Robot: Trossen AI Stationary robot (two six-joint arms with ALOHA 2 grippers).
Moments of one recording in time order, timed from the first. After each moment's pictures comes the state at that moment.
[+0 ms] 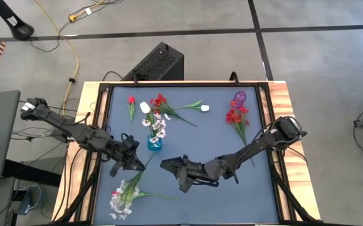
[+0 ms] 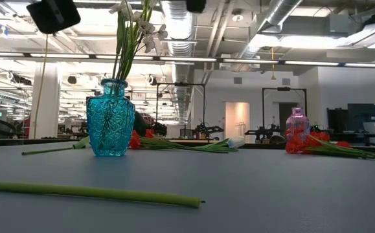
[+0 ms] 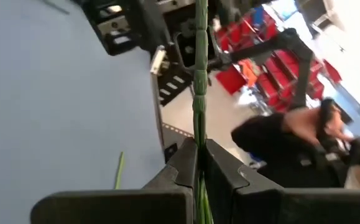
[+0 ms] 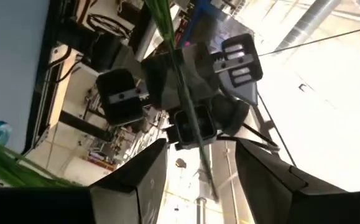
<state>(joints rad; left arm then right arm) -0.42 0.86 0.55 0.13 0.07 -0.80 0.45 1.91 1.24 0.82 0.65 -2.14</state>
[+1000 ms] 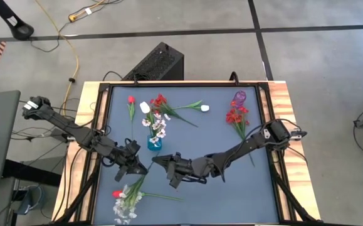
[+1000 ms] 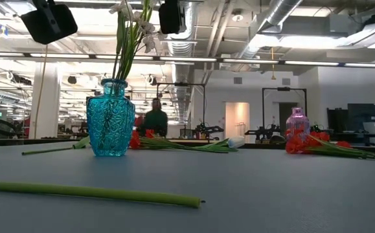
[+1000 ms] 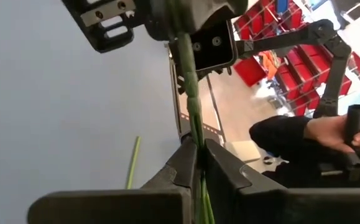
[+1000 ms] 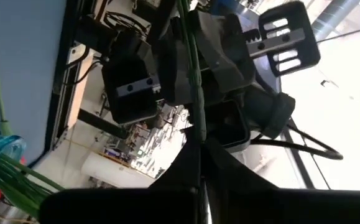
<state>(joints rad) -0.46 0.93 0.55 0.12 0.00 -0.81 0.40 2.02 1.35 0.75 0.63 -2.06</state>
